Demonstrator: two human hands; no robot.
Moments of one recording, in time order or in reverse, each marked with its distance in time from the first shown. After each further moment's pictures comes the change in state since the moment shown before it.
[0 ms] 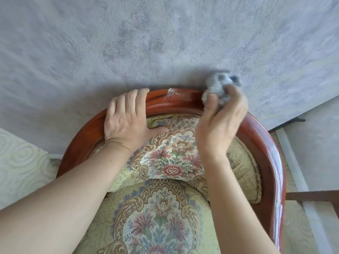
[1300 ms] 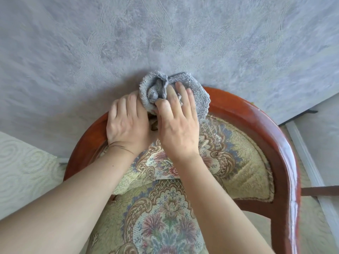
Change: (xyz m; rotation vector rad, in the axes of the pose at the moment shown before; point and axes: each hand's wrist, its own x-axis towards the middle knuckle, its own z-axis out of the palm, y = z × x) left_hand 0.001 0.005 0.001 -0.032 0.181 -0.018; right_hand -0.044 -0.025 0.044 -0.130 -0.384 -0.413
